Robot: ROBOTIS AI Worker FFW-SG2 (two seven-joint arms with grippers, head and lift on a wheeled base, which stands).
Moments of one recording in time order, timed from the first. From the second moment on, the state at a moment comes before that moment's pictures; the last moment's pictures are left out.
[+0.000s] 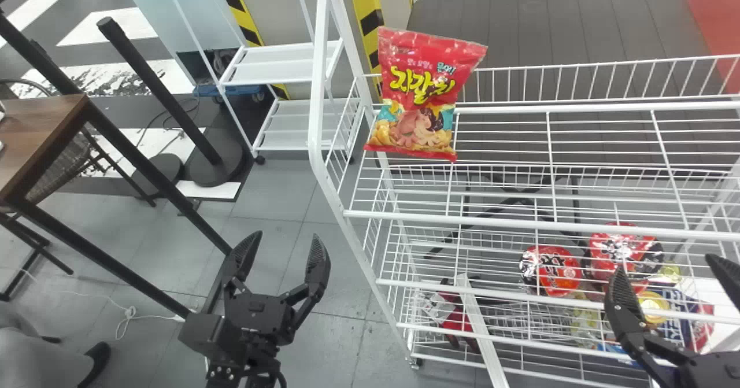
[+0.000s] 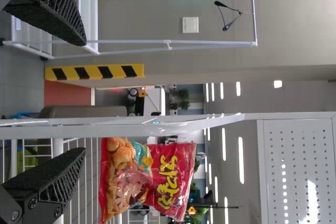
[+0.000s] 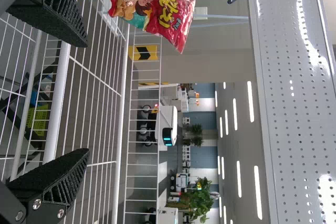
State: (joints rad) left arm 0.55 0.14 0.16 -1.57 0.17 -0.56 -0.13; right arm 0.64 0.00 0.08 -1.78 0.04 -0.43 0.16
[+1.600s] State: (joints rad) left arm 0.55 0.14 0.16 -1.57 0.17 -0.56 -0.13; right arm 0.64 0.00 0.08 -1.77 0.03 -0.45 0.16
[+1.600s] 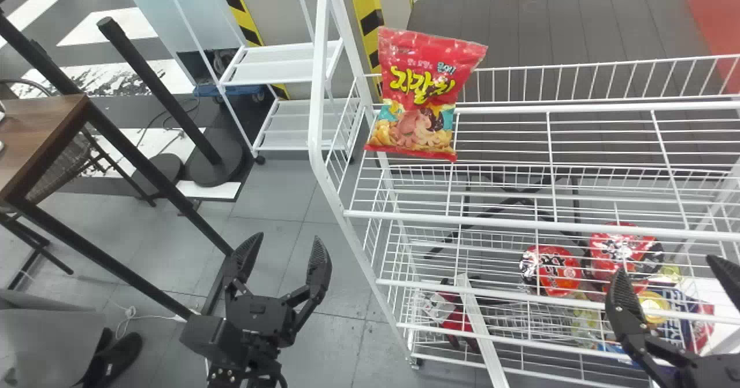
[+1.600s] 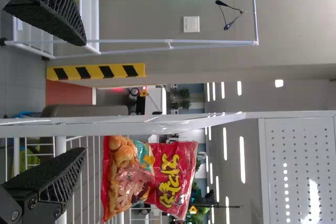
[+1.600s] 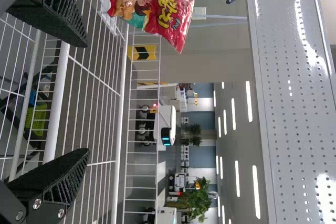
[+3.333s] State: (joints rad) left arm 0.55 0.14 0.16 -1.57 0.17 -0.57 -0.13; right arm 0.66 0.00 0.09 -1.80 0.03 -0.43 0.14
